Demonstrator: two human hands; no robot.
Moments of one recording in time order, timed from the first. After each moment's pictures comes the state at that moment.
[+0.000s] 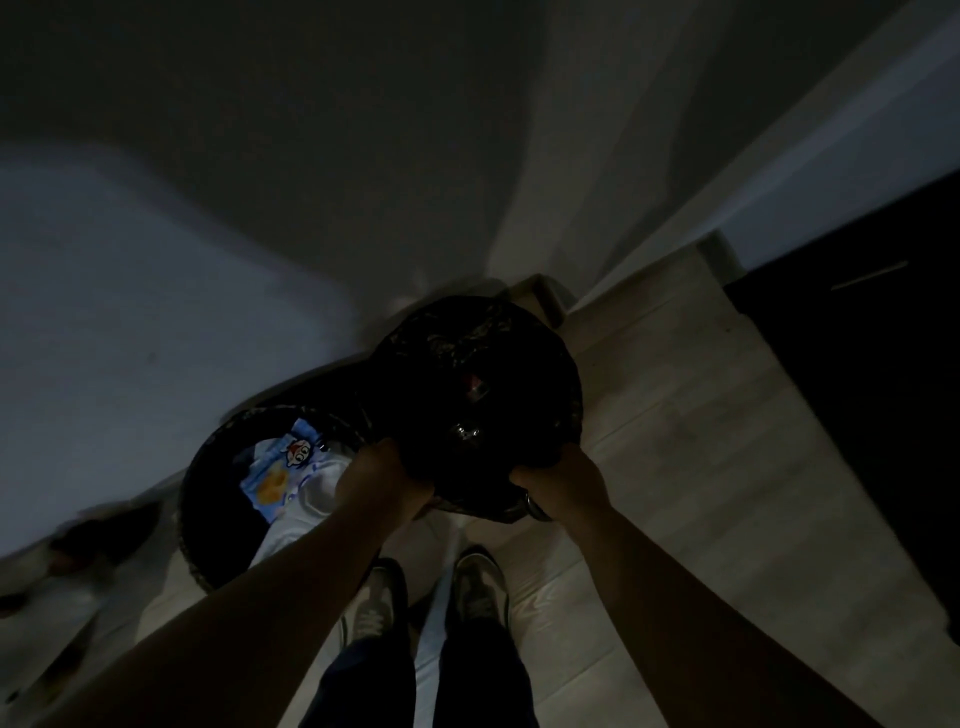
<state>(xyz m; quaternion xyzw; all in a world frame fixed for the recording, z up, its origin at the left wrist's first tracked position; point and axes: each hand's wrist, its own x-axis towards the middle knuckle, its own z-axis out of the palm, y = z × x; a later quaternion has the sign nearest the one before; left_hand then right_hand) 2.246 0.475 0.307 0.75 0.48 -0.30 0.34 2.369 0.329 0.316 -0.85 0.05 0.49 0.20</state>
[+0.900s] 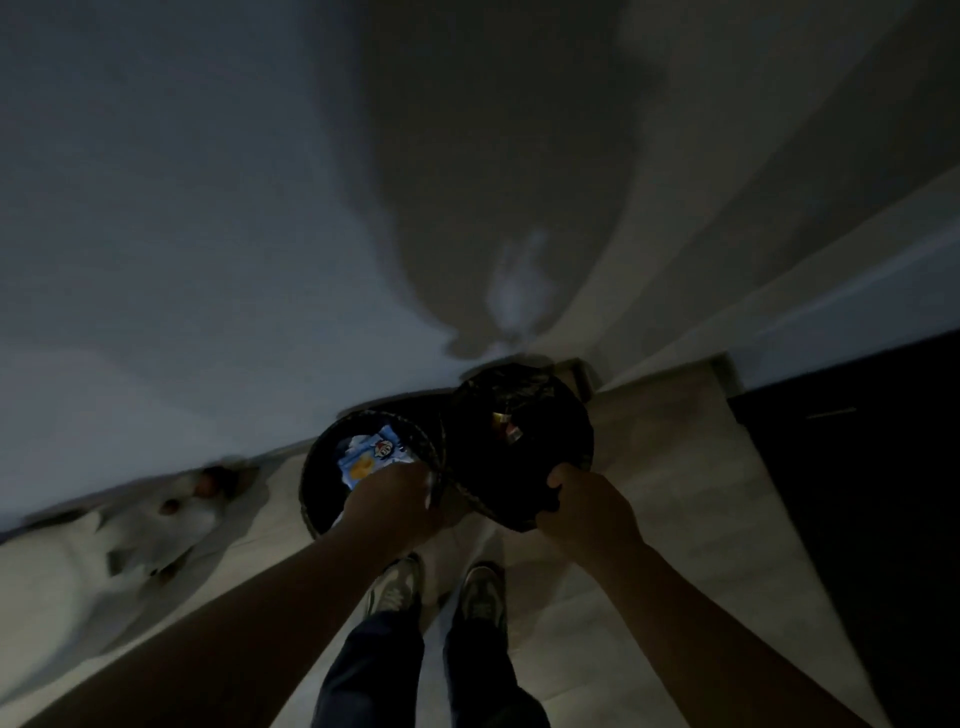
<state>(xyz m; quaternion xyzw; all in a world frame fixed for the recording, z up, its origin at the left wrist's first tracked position) 2.186 0.476 0.529 0.81 0.44 -0.25 0.30 2.349 0.342 0.520 -0.85 -0.34 0.40 0.01</state>
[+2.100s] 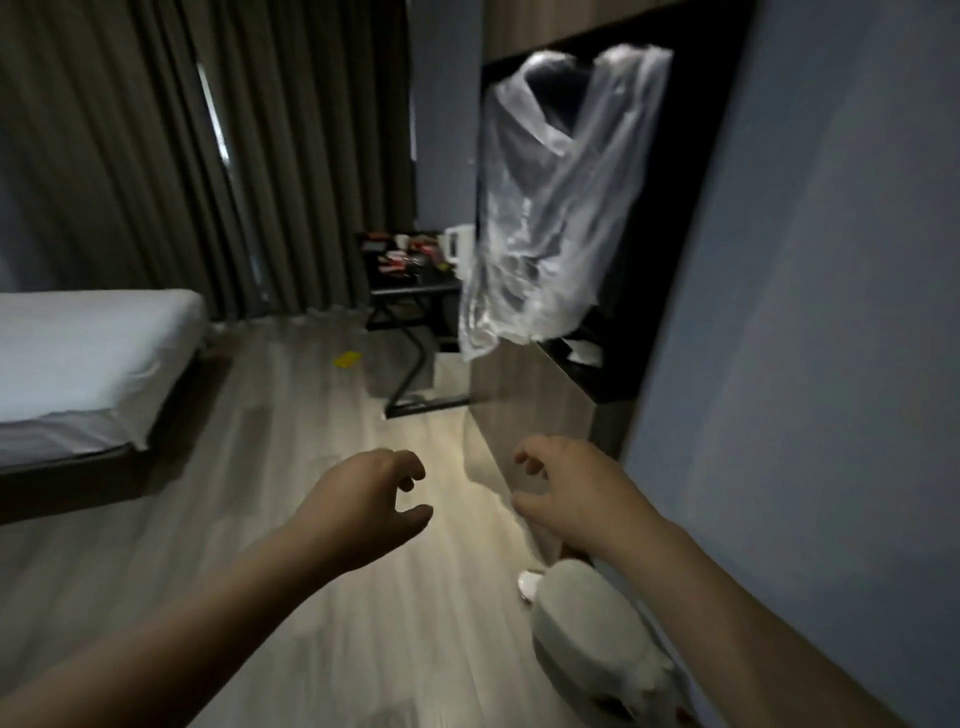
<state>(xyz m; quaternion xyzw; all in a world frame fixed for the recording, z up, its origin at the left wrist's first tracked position) 1.580 0.087 1.026 0.42 0.89 0.16 0.01 1.704 0.269 1.039 -0.17 -0.96 0.18 0.11</state>
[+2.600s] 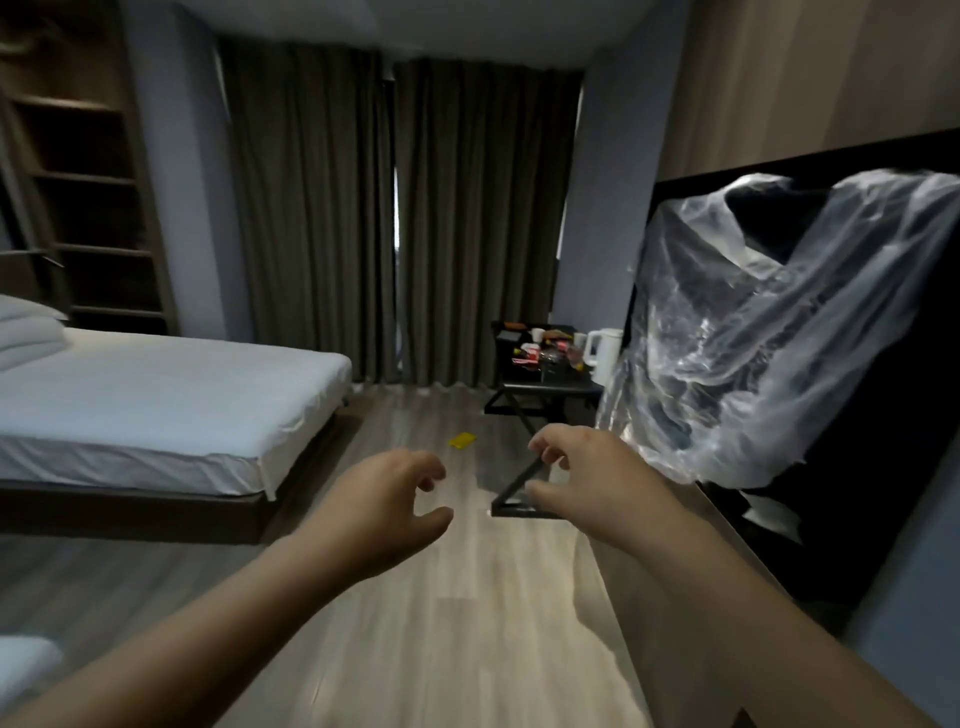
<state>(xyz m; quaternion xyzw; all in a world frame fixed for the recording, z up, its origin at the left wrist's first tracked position) 1.397 0.026 1.097 0.31 0.92 0.21 -0.10 1.452 0.233 1.124 -0.02 -0.98 0.14 0.16</state>
